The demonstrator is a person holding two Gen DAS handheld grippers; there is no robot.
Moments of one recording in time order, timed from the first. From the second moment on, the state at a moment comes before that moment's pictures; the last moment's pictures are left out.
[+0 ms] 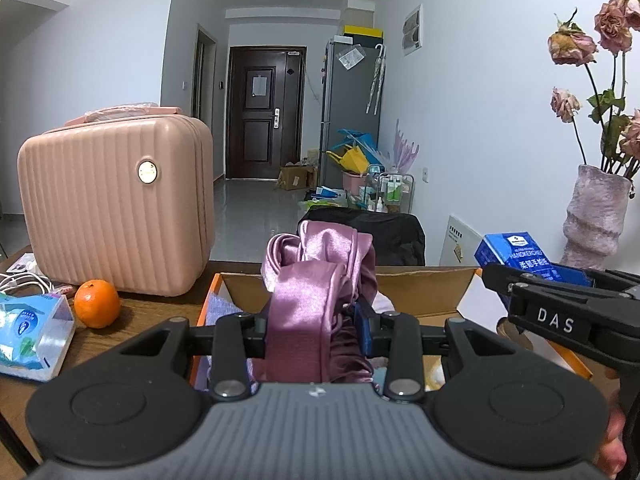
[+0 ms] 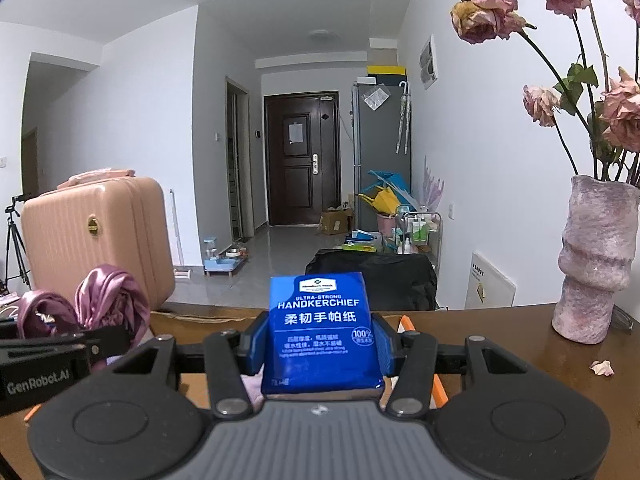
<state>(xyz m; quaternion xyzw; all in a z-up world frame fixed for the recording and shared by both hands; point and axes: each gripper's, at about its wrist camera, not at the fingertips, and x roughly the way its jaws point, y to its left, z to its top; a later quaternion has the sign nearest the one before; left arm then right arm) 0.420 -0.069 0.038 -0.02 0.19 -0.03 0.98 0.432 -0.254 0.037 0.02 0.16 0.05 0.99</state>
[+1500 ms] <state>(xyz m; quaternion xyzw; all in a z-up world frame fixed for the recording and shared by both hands) 0.473 -0.063 0.023 0.00 0.22 0.01 0.97 0.488 -0.254 0.015 0.01 0.22 0.02 0.98</state>
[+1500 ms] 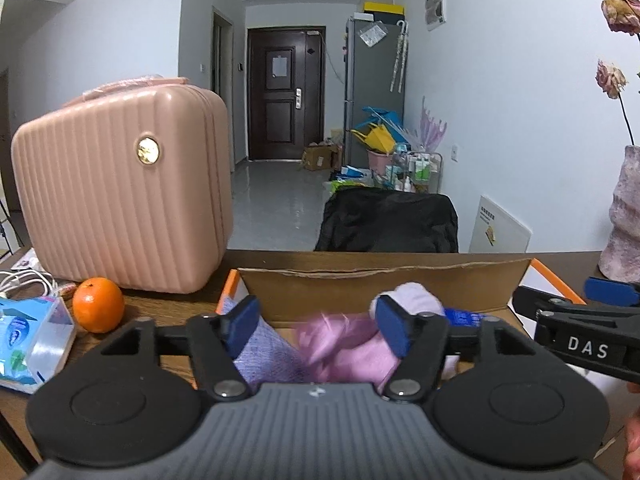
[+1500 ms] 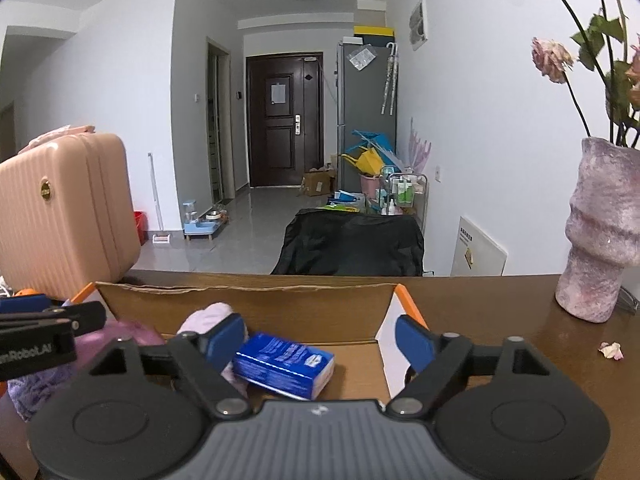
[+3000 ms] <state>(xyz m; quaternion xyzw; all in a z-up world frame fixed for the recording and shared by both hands) 0.402 -0.040 0.032 -0.01 0.18 0.06 0.98 0.416 -0.264 0.029 0.00 0.18 0.01 0.98</state>
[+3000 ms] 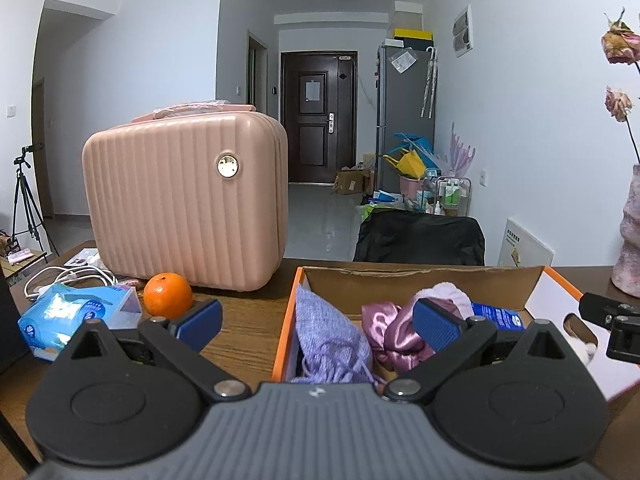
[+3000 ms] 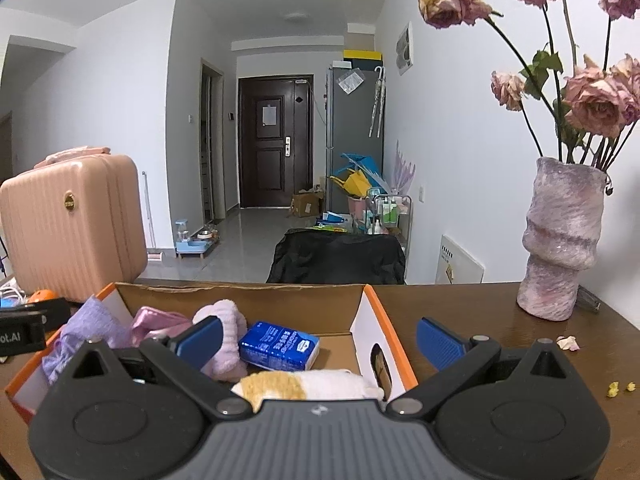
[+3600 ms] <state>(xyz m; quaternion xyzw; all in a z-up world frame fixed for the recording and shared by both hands) 0.344 -0.027 0.028 0.01 0.17 0.04 0.98 0.353 -0.269 0.021 -0.02 0.18 0.01 0.98</state>
